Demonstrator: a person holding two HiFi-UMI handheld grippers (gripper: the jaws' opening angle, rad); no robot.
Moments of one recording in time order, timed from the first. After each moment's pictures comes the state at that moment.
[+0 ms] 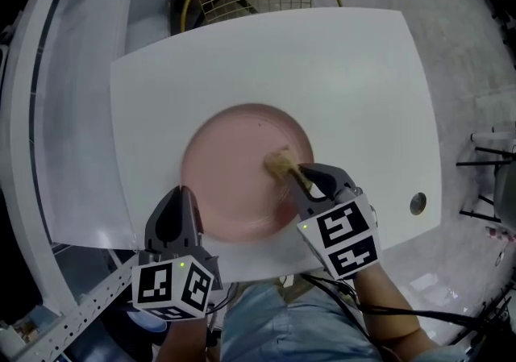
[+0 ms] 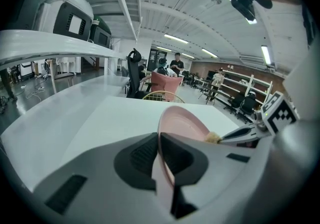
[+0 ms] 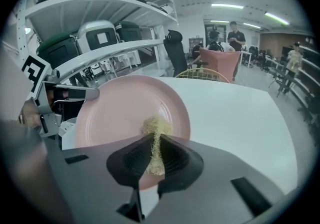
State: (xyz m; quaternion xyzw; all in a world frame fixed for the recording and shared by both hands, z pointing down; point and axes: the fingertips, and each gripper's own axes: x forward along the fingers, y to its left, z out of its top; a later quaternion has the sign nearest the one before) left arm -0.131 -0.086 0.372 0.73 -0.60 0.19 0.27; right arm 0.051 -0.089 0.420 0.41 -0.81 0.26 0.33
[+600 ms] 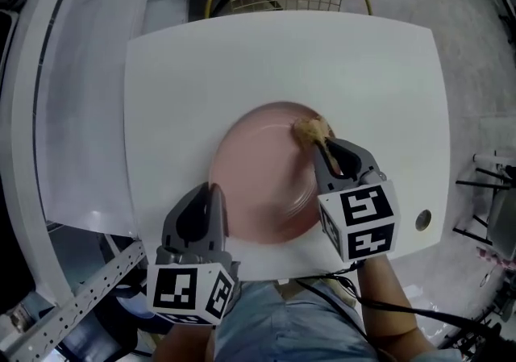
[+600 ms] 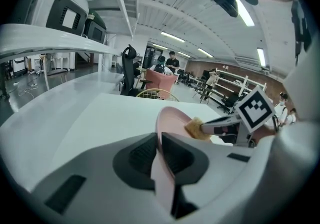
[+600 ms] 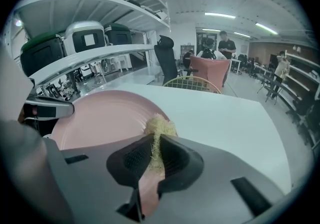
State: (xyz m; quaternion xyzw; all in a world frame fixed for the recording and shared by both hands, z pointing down) left arm -0.111 -0.091 0.372 0.75 -0.58 0.19 0.28; right arm 0.061 -0.152 0.414 0.47 -0.79 0.23 0.32
